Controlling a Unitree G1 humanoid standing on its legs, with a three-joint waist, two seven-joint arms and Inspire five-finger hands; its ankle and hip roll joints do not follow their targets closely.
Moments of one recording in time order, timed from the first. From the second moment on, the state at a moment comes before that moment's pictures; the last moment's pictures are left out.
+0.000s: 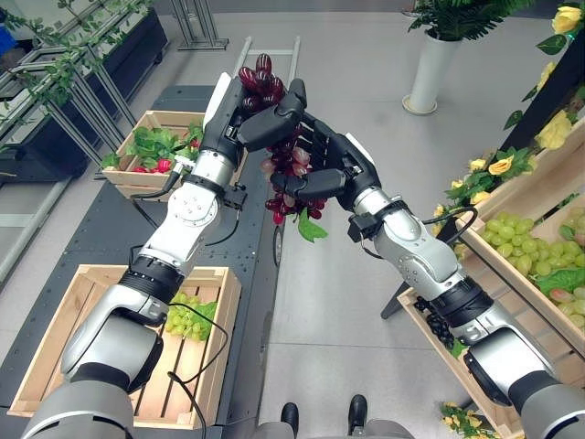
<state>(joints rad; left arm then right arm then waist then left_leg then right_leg) -0.86 0.65 -0.47 0.48 -0.47 -0.35 0.09 -0.80 -0.37 0.52 0.21 0.72 0.08 -0.11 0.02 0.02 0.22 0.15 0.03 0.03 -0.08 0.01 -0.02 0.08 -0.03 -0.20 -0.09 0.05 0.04</state>
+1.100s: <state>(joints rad) -0.93 0.59 -0.51 0.37 -0.53 -0.27 0.08 -0.83 -0.30 0.53 0.31 0.79 0.03 -0.22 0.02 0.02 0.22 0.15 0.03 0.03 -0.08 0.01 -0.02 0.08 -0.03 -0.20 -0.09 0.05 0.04</state>
